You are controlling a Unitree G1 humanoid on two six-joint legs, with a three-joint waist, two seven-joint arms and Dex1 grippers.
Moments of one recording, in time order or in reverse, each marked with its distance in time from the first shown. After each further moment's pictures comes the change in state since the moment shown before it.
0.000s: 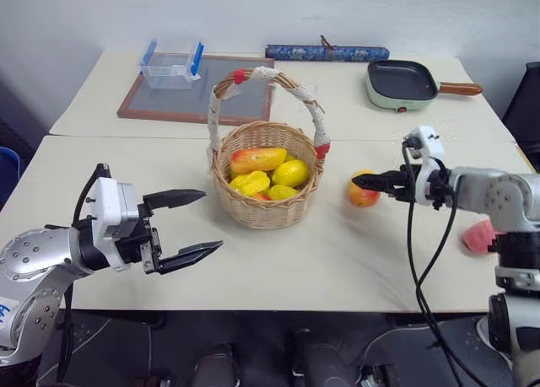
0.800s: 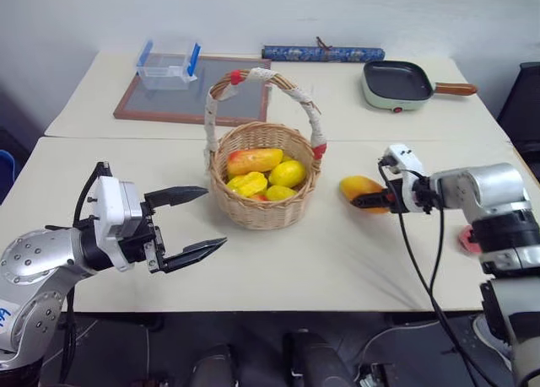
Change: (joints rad) left arm 0.007 -0.010 0.009 -0.022 -0.002 -0.002 0.038; right arm -0.016 -0.067 0.181 0.081 -0.212 -0.075 0.323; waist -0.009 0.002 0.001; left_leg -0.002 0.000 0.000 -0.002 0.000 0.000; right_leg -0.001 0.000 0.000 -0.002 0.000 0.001
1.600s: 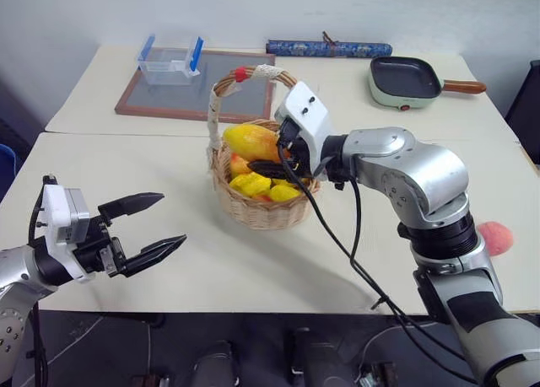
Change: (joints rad) left arm 0.150 -0.001 0.193 0.069 -0.055 0.018 -0.029; right arm -0.179 0.391 0.142 -0.530 -0.017 -0.058 -0.277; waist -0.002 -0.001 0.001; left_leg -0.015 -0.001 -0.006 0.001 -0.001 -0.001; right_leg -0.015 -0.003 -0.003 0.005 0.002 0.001
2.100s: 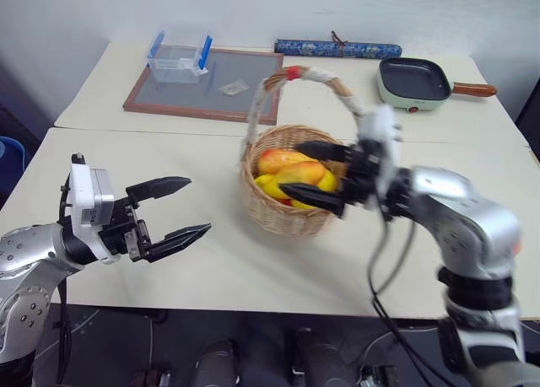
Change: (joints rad) left arm -0.206 0.000 -0.158 0.050 -0.014 0.007 0.001; right arm 0.577 -0.136 -0.516 -0.248 0.317 -0.283 0.308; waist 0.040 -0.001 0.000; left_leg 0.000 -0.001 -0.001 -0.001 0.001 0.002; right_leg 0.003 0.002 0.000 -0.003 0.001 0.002
